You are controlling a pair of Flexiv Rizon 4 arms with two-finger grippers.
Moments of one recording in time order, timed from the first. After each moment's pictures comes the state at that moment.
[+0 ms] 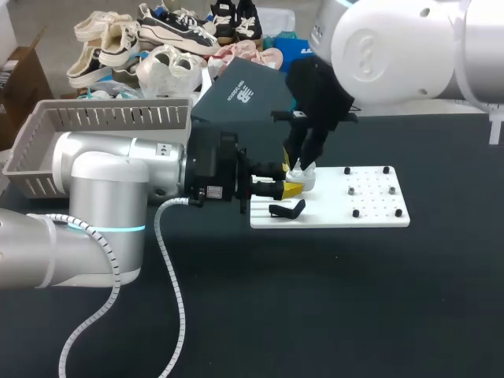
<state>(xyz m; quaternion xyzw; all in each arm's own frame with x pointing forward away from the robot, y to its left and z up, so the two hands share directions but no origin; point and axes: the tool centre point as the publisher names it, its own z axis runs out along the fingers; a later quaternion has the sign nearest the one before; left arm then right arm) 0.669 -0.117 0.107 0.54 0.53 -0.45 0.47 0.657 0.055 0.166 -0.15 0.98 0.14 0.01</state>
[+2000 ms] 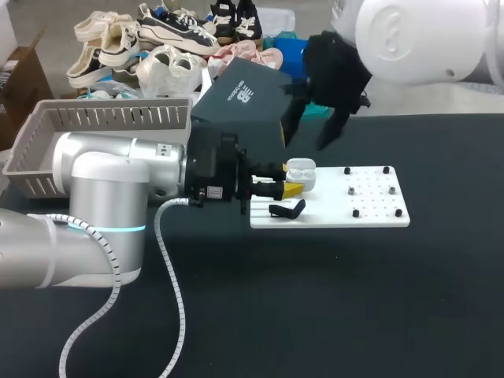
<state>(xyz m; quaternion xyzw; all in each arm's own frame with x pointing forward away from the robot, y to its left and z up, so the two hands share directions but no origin) 0.668 -0.117 0.107 0.54 0.53 -0.45 0.47 0.680 0.042 0.197 -0.07 0.98 0.17 0.04</state>
